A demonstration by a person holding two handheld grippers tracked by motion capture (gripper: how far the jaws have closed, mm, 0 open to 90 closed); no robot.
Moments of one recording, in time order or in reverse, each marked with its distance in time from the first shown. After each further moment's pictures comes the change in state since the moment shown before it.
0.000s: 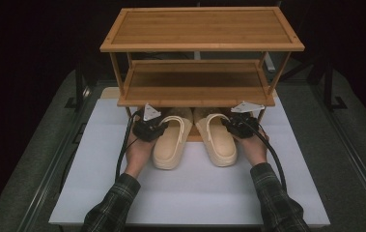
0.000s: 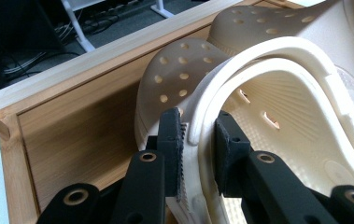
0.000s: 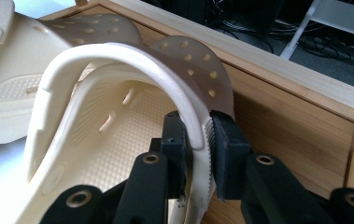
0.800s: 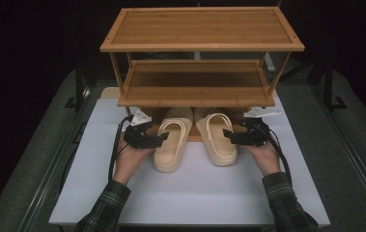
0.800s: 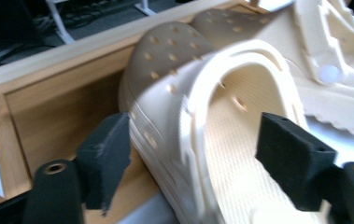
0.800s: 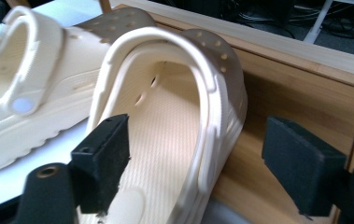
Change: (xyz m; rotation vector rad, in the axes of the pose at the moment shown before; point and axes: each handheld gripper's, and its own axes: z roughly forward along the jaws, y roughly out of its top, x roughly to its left) left arm 0.000 -0.013 -0.039 0.006 -0.099 -0.043; right arm -0.004 -0.015 -0.042 0.007 0.092 0.101
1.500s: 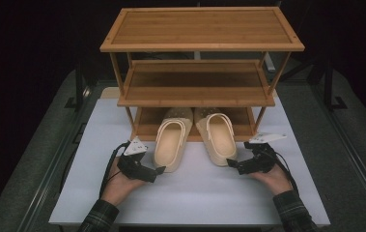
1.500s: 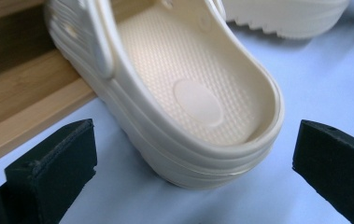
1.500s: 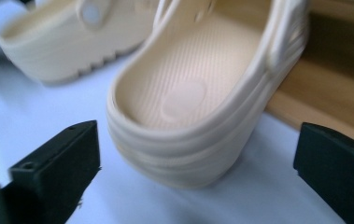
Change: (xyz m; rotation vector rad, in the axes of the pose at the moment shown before) left arm -0.028 -0.063 -0.018 0.086 -0.124 0.067; right arm 0.011 -0.060 -0.017 0.071 0.154 -0.059
